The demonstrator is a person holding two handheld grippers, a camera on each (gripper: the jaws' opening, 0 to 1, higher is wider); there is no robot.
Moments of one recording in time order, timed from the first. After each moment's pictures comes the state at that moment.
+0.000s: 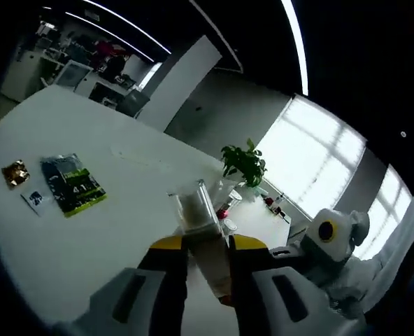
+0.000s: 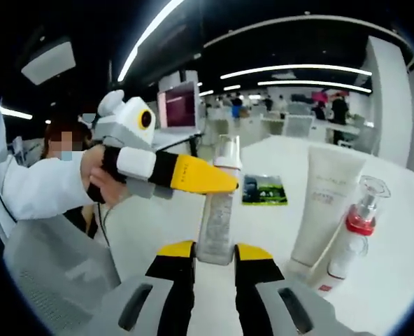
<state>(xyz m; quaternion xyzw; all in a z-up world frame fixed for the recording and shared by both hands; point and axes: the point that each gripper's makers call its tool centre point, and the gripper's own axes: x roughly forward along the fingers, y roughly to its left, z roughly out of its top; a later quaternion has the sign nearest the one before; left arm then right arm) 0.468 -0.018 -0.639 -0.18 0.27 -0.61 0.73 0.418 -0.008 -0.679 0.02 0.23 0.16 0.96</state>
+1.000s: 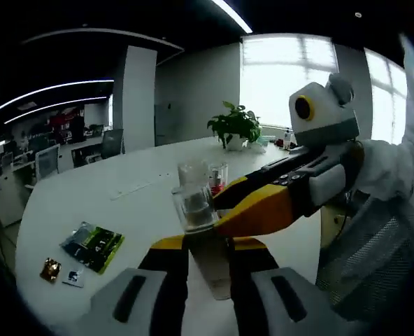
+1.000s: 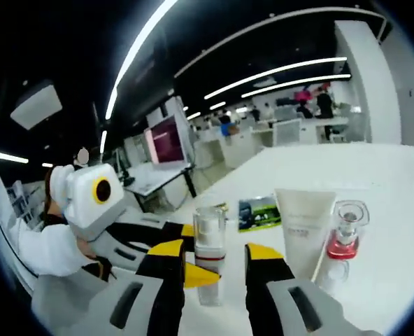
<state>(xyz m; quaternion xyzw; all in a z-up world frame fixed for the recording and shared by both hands) 0.429 -0.035 -0.645 0.11 0.12 -0.65 0.74 0.435 -0.025 -0.627 0.12 0.18 0.15 0.96</state>
